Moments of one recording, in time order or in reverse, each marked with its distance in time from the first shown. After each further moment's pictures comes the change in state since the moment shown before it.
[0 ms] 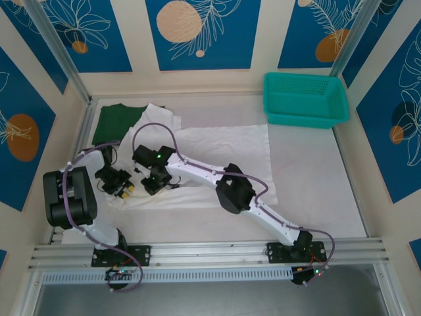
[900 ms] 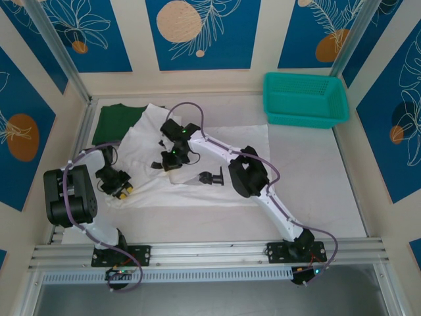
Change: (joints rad) left arm 0.000 0.018 0.001 0.009 -0.064 0.052; right arm -0.226 -0.085 -0.178 0.102 -0.199 0.177
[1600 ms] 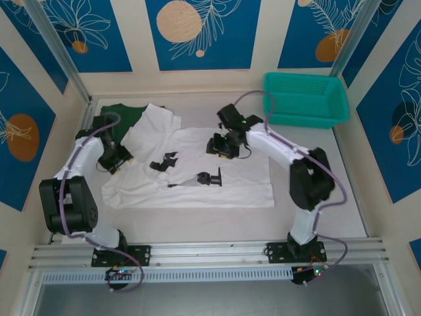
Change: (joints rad) left arm -0.147 -0.106 0.277 -0.023 -0.083 -0.043; right arm -0.276 -0.761 -0.846 0.182 0.127 0.288
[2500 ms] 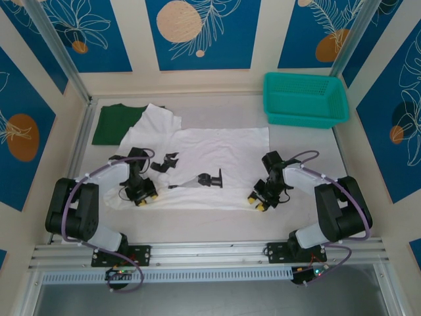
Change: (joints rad) left arm -0.280 -0.033 -0.409 0.095 0.092 -0.062; right arm -0.268 -0.316 -0.744 0.010 -0.157 0.259
